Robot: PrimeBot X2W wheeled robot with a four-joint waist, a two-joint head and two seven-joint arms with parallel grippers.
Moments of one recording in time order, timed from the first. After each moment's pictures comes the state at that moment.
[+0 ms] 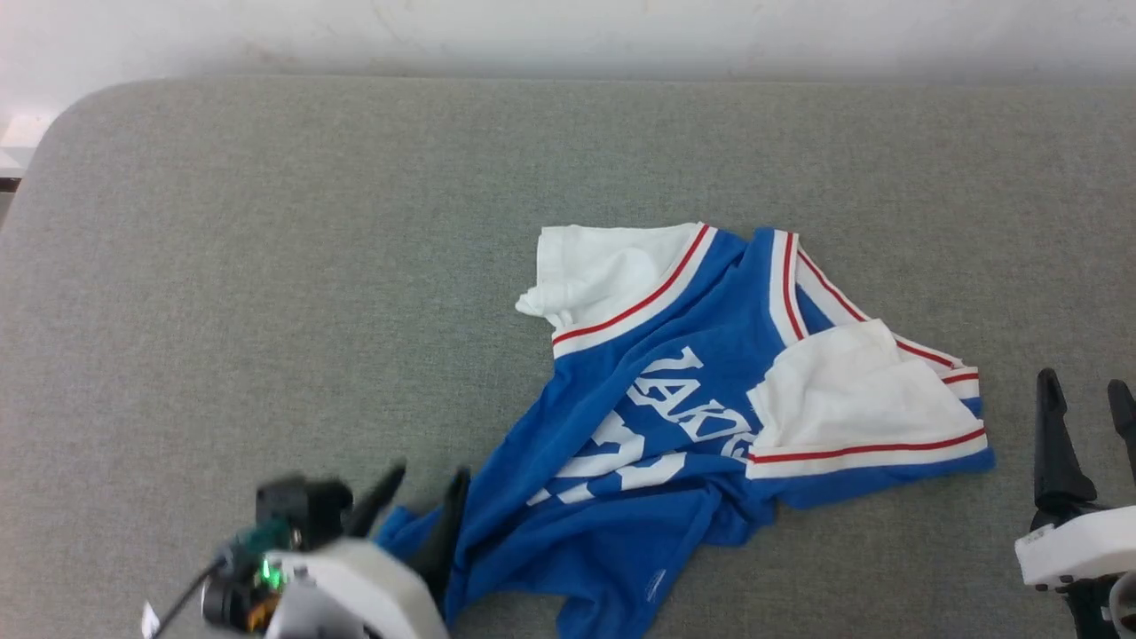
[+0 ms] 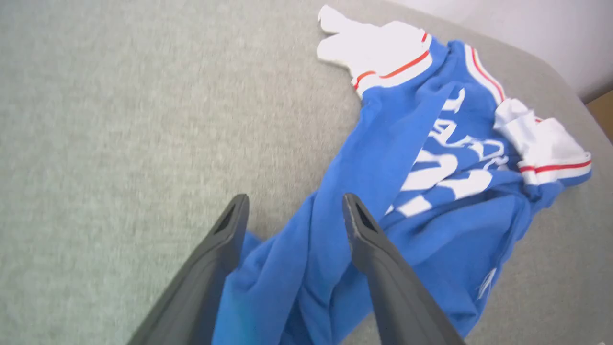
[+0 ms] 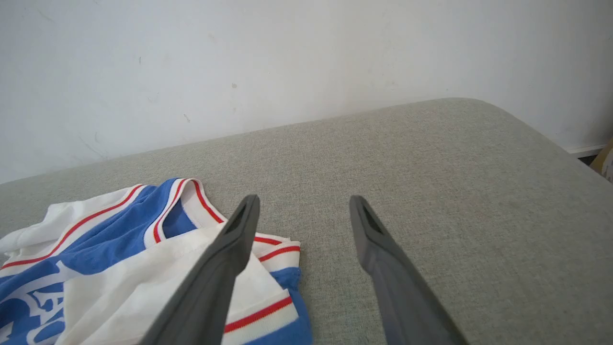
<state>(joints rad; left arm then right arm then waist) 0.07 0.39 -0.41 -0.18 -0.60 0.21 0.19 0.04 -0.05 -0.29 -0.08 0.26 0.13 0.01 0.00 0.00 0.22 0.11</state>
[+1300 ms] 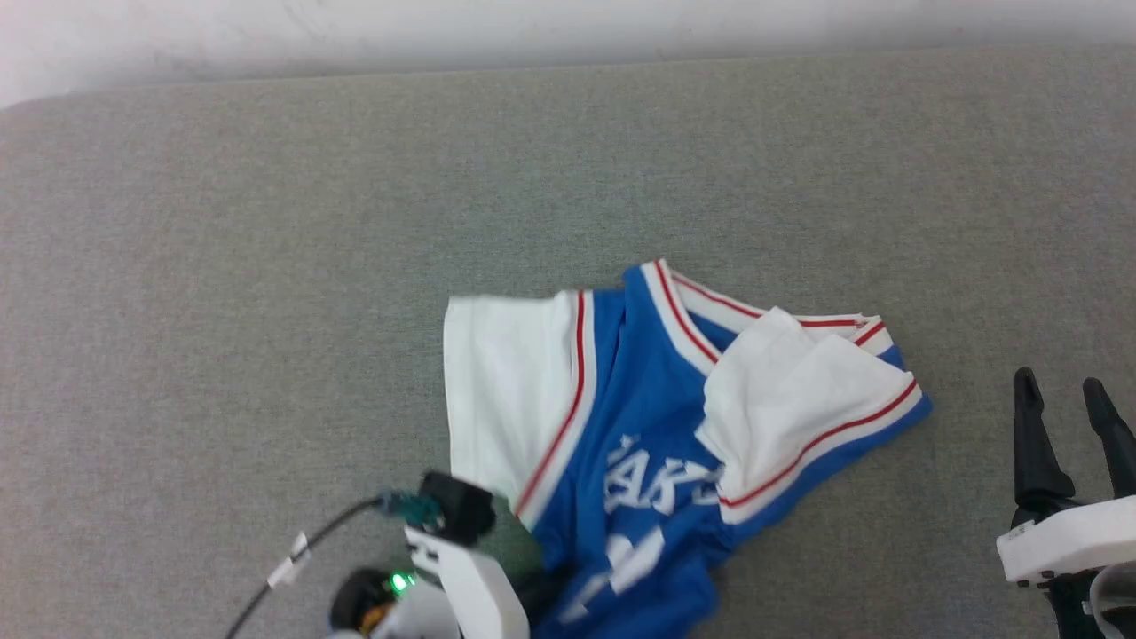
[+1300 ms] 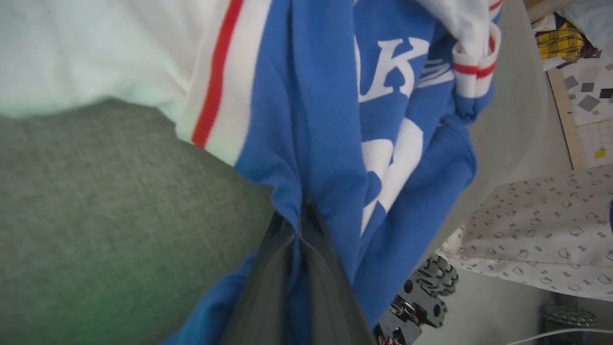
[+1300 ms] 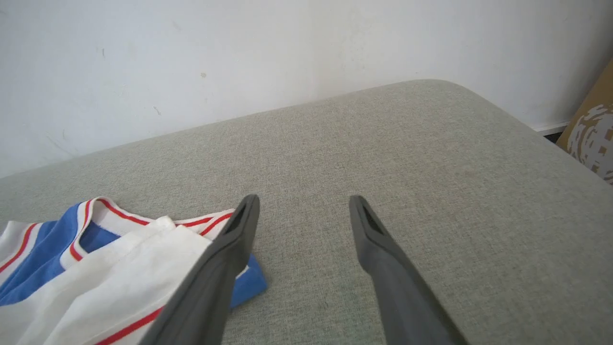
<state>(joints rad) -0.12 0.35 -0.56 -0.04 -0.73 0.02 0.51 0.02 -0.05 -0.26 -0.05 0.27 0.13 0.00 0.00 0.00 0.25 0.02</state>
